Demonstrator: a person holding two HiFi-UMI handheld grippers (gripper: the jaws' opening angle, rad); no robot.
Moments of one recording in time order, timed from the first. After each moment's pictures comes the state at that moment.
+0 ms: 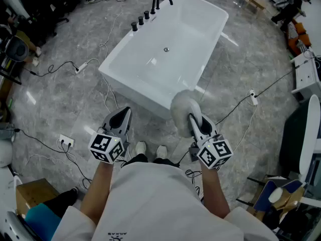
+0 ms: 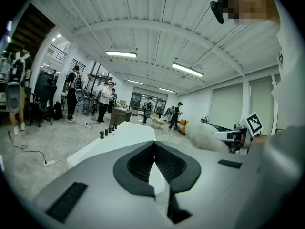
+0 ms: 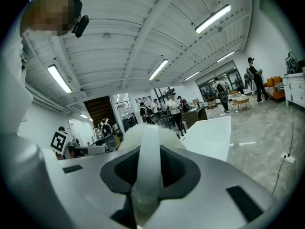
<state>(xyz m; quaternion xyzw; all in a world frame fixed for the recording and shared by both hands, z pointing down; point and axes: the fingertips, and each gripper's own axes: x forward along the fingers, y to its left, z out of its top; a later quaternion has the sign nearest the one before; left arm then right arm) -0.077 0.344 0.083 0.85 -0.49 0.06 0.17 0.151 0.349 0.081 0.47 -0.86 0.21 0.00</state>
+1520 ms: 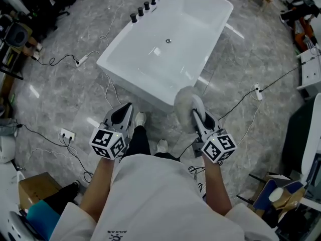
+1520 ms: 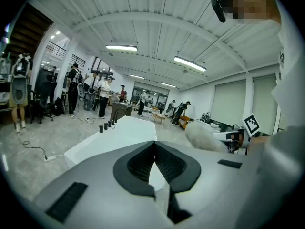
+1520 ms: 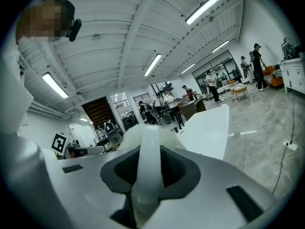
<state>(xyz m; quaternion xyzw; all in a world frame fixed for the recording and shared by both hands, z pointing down) -0.050 0.329 0.113 0.85 -0.49 0.09 0.19 0.185 0.330 0.123 0.46 -0.85 0.26 0.00</state>
